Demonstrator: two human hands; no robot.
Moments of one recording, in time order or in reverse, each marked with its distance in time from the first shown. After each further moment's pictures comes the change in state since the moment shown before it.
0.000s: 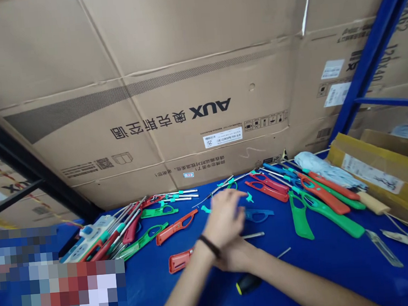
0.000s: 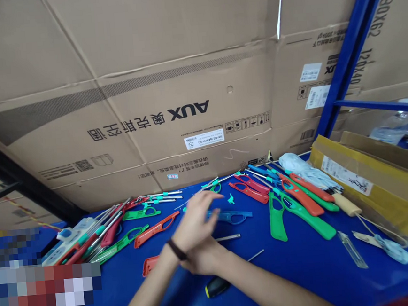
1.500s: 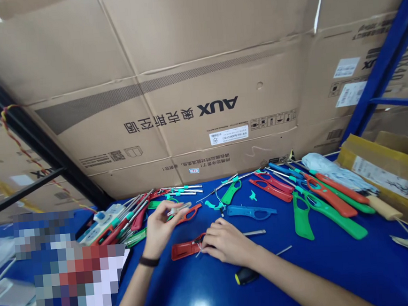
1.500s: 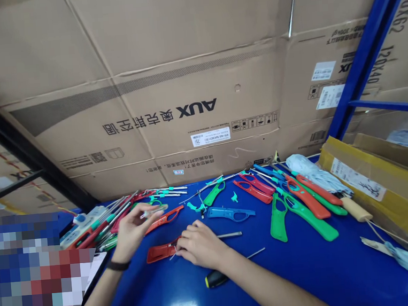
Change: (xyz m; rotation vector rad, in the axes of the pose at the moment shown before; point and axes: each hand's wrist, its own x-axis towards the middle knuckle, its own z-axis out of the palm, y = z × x) left_hand -0.084 -0.088 -0.055 -0.518 0.503 -0.287; right_hand -0.002 -0.001 0.001 -0.027 0.090 -0.112
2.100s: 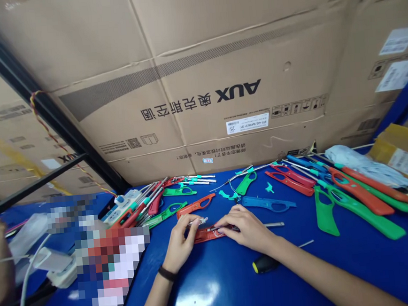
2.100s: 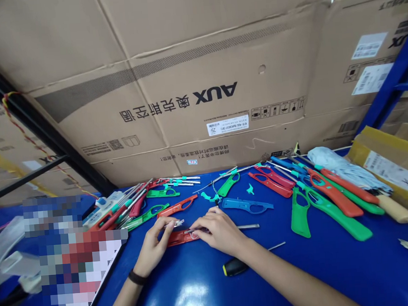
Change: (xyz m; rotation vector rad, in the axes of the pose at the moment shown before) left_hand -0.057 -0.024 -0.011 0.147 -0.150 -0.121; right_hand 0.000 -0.003 -0.006 0.329 0.198 0.129
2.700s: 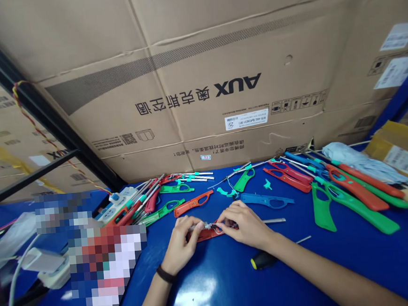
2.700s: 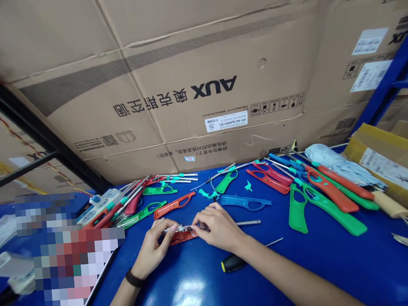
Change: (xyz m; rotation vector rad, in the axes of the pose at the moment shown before) left_hand -0.007 0.008 0.004 0.272 -0.132 0.075; right_hand 0.000 0.002 0.003 -0.094 0.014 0.022
